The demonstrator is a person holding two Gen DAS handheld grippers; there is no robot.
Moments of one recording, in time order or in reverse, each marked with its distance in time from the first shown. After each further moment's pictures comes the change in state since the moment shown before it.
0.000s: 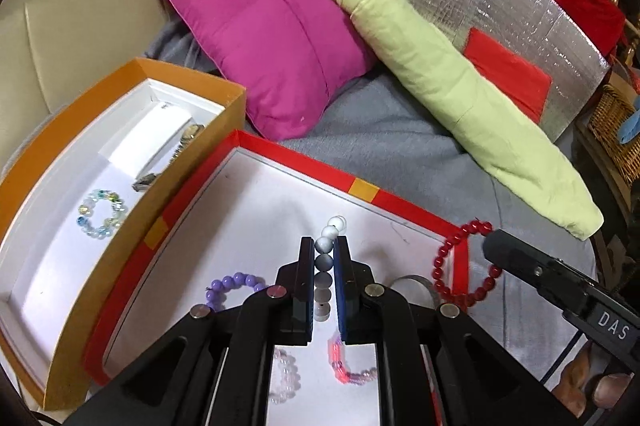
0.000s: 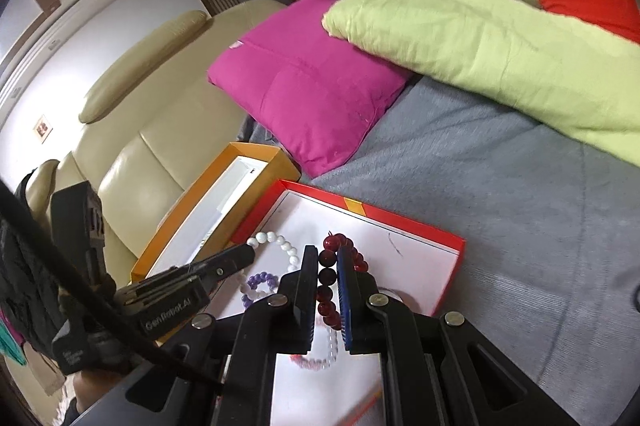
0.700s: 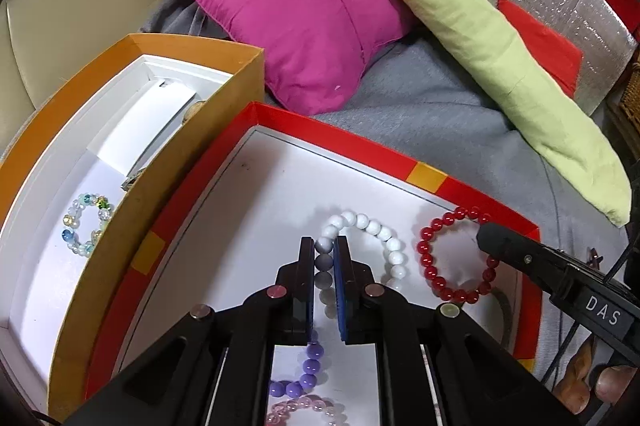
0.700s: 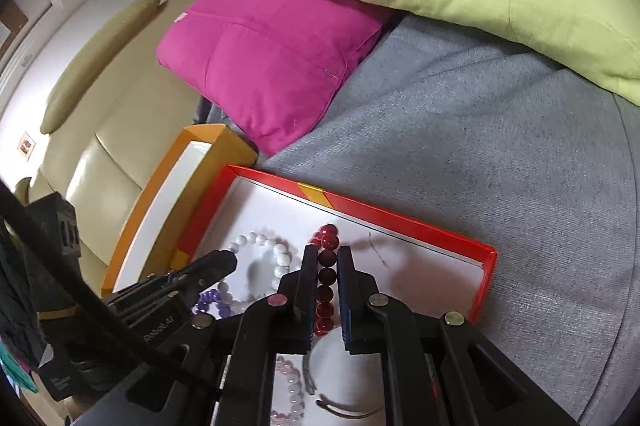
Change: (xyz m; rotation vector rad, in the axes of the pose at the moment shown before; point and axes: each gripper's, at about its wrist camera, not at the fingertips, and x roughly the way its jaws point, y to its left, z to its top) left arm 0.053 0.017 0.004 0.036 0.070 0.103; right arm 0.074 -0.030 0.001 0.067 0.092 -0.044
